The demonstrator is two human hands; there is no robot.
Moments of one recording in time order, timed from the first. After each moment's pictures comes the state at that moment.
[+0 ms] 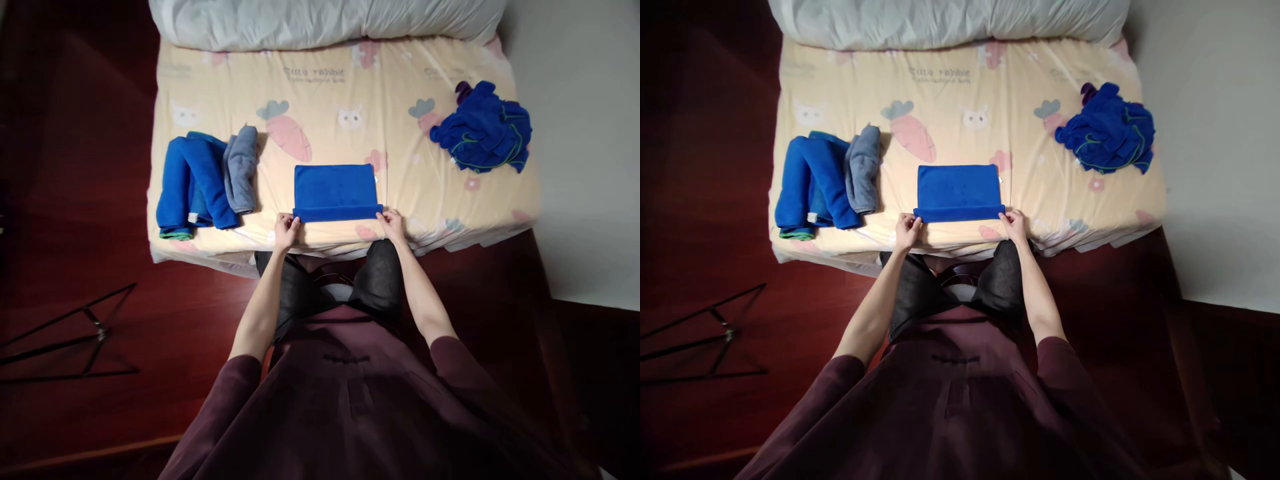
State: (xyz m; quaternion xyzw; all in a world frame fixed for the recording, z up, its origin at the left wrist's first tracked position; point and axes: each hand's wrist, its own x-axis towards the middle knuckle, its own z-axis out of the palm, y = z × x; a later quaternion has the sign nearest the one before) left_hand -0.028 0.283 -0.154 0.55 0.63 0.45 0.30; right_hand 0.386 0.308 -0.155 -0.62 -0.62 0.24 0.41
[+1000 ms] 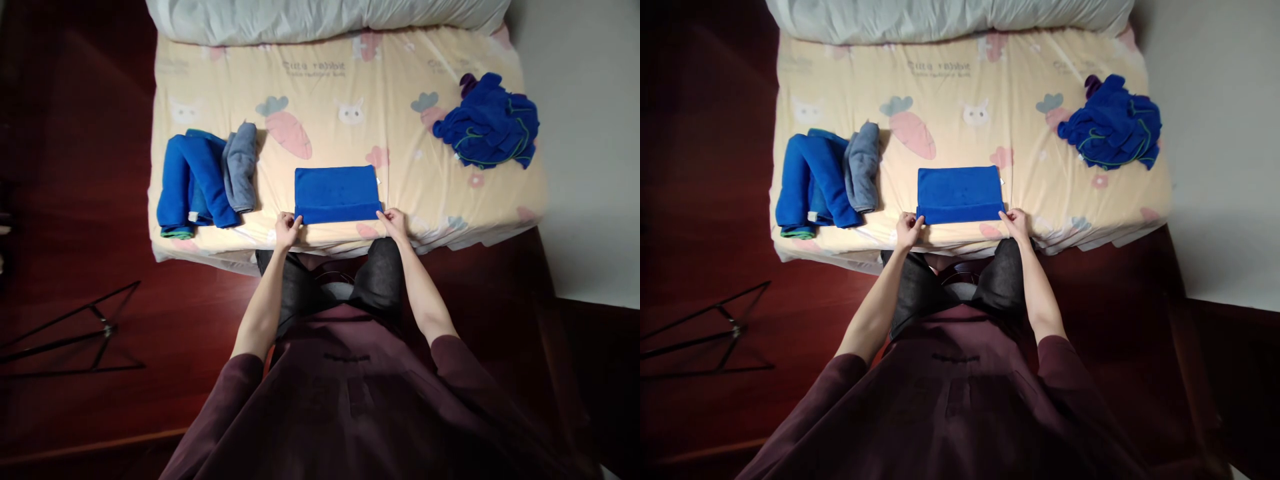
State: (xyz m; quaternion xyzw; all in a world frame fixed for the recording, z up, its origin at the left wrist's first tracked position) left_hand -0.025 0.284 -0.155 0.56 0.64 0.45 0.28; right_hand 0.381 0.305 -0.145 -0.63 -0.56 0.32 0.43
